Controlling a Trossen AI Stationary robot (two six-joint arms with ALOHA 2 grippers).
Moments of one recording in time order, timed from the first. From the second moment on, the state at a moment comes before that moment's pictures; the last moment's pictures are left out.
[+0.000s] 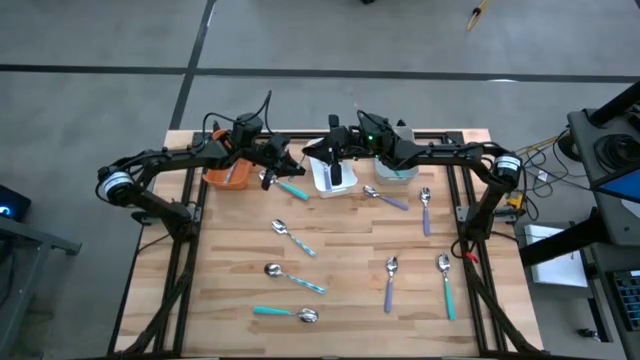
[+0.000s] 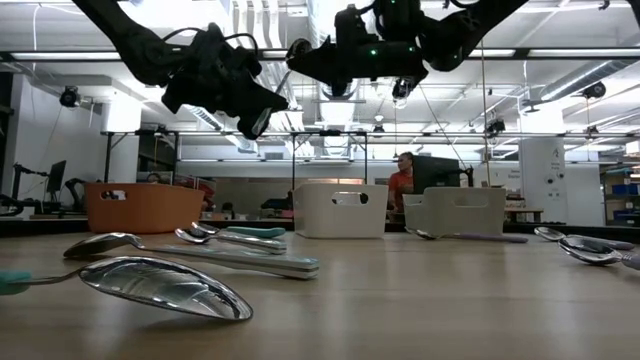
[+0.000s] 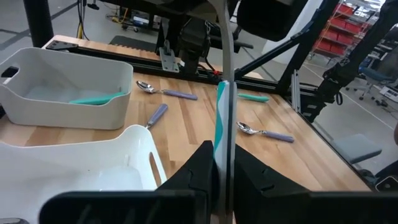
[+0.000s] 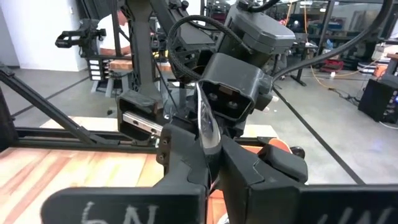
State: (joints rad) left arm 0.66 1.45 0.77 0.30 0.92 0.05; right arm -0.41 1.73 1.19 0.54 -0.45 -0.09
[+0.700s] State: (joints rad) left arm 0.66 1.45 0.77 0.30 0.89 0.03; right arm -0.41 1.72 1.19 0.53 -0.44 -0.05
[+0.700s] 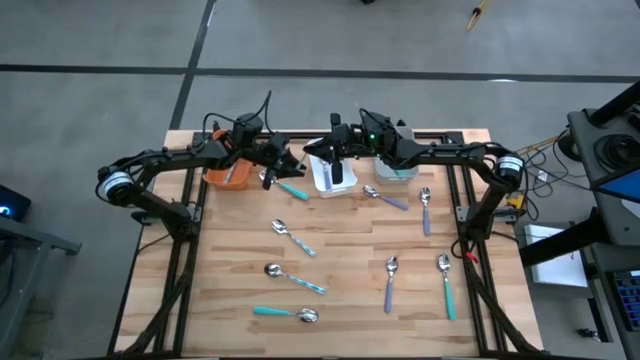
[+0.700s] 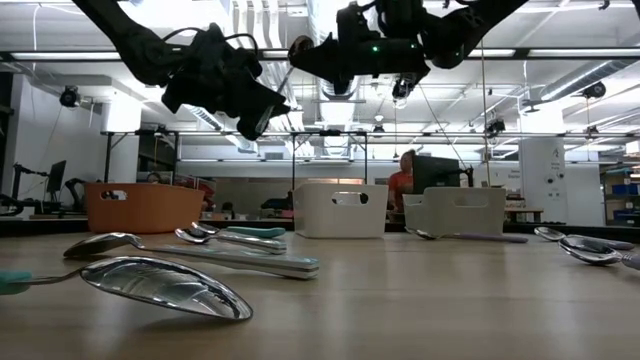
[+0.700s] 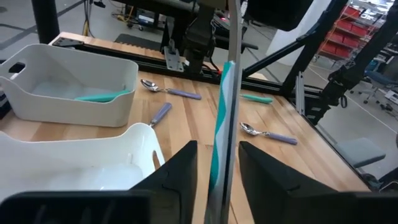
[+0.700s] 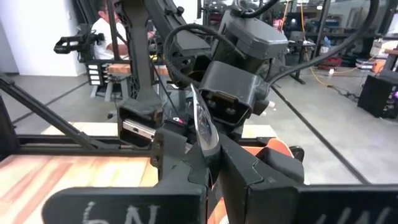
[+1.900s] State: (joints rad) left arm 0.61 1.47 0.86 0.48 0.34 0.12; right arm -0.40 1.66 0.97 0.76 0.25 0.21
